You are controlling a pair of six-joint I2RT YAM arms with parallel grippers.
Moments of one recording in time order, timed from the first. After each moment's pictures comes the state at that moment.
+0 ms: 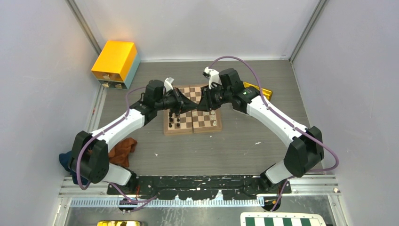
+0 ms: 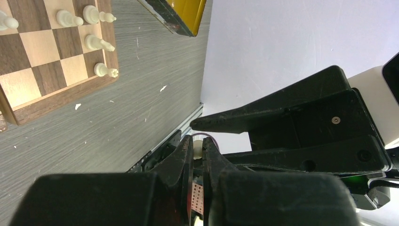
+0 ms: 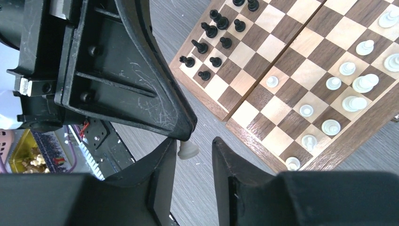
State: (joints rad) left arm -0.48 1.42 0.95 0.03 0.59 -1.23; right arm 0.57 1.49 1.29 -0.47 -0.47 0.22
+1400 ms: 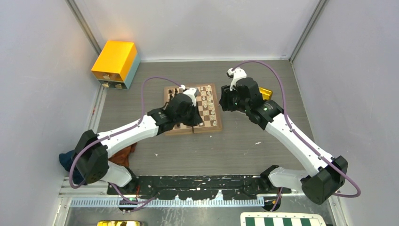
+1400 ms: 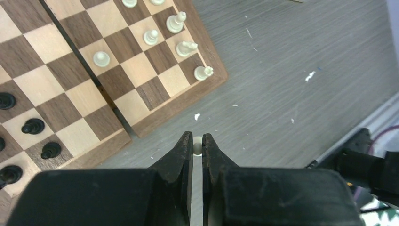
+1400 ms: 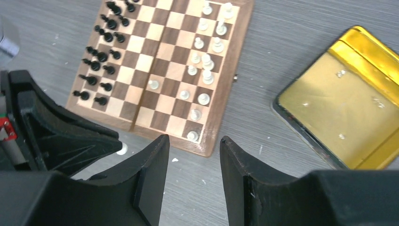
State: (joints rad) left arm -0.82 1.44 1.04 -0.25 0.00 -0.55; right arm 0.57 1.18 1.14 -0.50 0.06 0.21
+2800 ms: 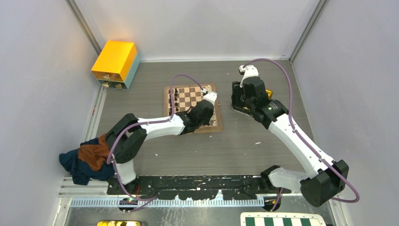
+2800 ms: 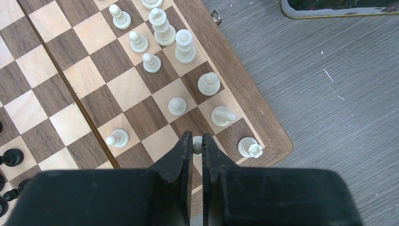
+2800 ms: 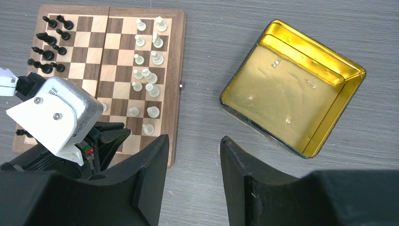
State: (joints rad) left arm -0.93 1.82 1.15 0.01 -0.37 -0.30; right arm 0.48 1.16 1.11 -0.50 0.24 0.22
